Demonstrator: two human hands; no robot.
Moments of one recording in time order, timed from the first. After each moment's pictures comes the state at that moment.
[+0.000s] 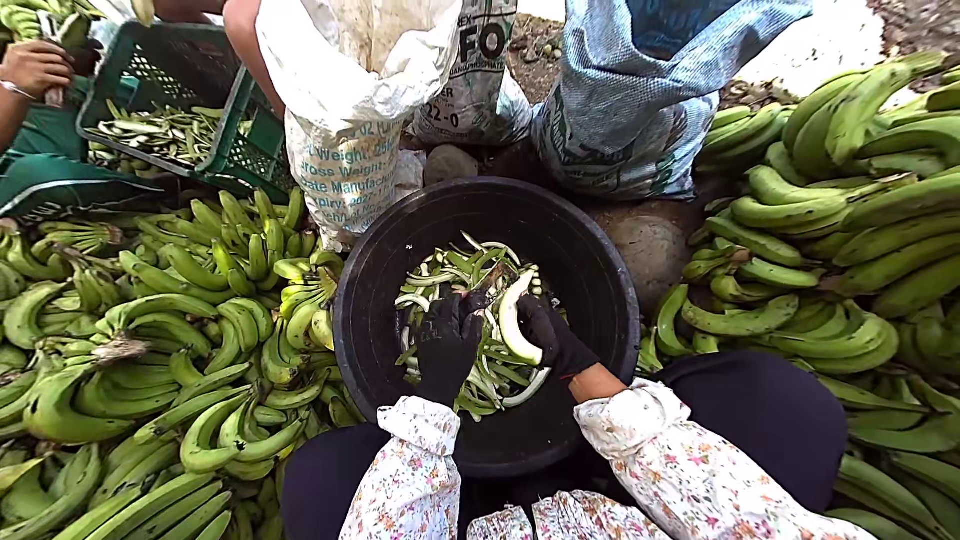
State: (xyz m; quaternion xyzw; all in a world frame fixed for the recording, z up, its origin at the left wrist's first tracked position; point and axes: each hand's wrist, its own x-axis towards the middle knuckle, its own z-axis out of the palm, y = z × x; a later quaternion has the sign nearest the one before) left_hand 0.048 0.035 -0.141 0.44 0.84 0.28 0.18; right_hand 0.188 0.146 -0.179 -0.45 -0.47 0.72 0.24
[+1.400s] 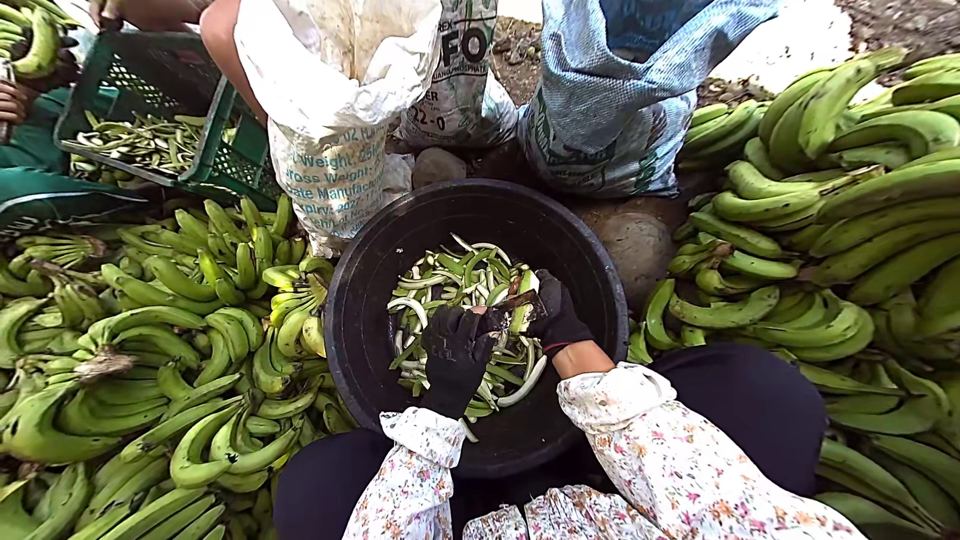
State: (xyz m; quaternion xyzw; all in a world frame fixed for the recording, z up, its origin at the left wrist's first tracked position) left_hand 0.074 0.032 -0.184 0.55 0.76 0.35 -0.02; right_hand 0.178 0.171 -0.159 -0.50 -0.31 0.73 0.36
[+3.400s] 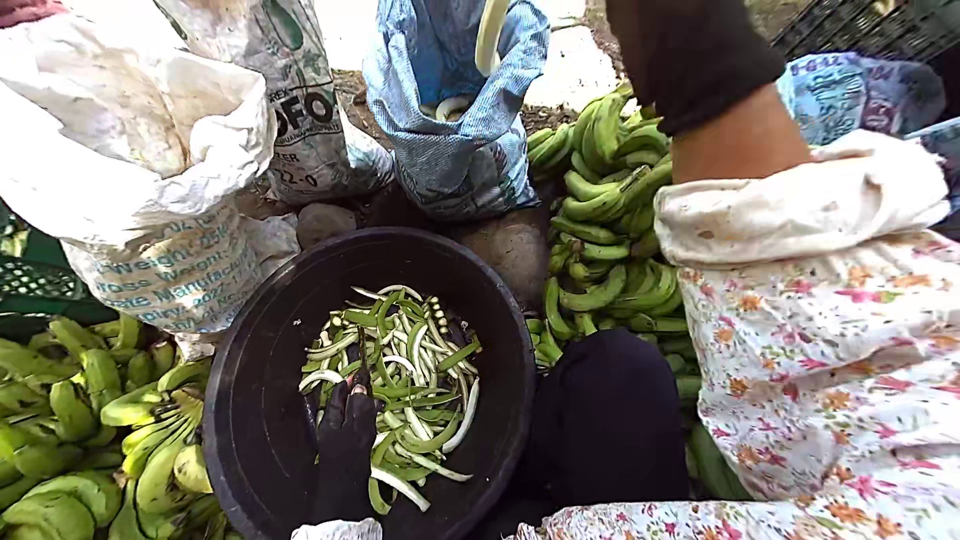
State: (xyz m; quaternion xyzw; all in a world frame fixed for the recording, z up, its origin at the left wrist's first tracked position) left_hand 0.062 0.030 -0.145 0.29 0.75 0.48 0.34; right_hand 0.319 0.331 0.137 -0.51 -0.80 0.02 0.33
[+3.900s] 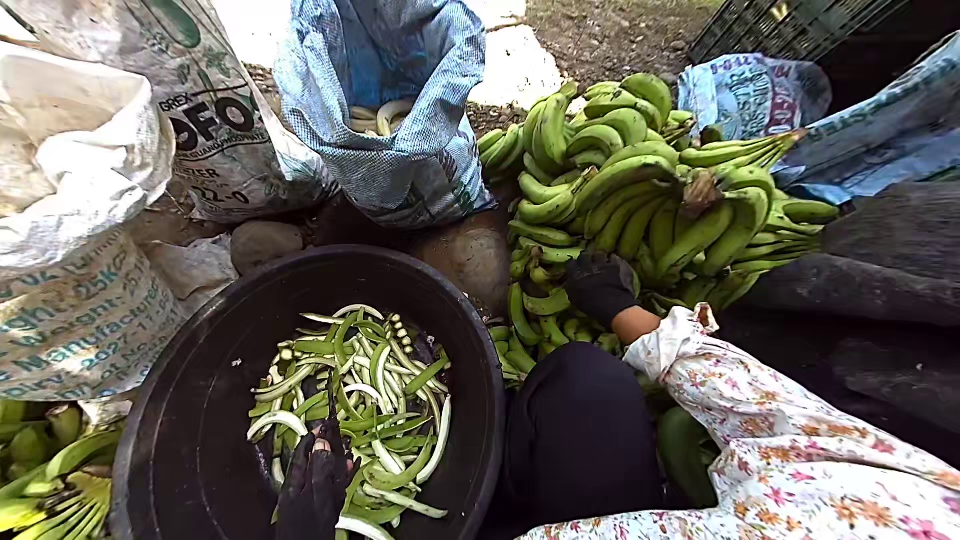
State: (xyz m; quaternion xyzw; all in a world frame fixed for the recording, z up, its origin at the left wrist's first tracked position) left_hand 0.065 0.024 -0.159 0.32 0.74 0.44 0.40; right_hand 0.474 0.298 -0.132 -0.70 -0.70 0.01 -0.16
